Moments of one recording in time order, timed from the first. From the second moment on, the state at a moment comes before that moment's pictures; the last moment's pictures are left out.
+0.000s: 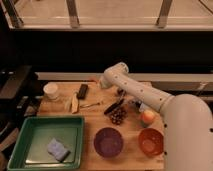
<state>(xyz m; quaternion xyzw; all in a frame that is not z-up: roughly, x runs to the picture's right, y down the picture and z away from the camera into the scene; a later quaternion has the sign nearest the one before) -0.001 -0.028 0.920 0.07 -0.20 -0.80 0.56</state>
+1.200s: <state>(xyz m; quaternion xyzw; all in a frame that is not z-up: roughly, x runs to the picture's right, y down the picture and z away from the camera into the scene) 0.156 0.068 0.740 0.01 -0.23 -0.76 0.60</state>
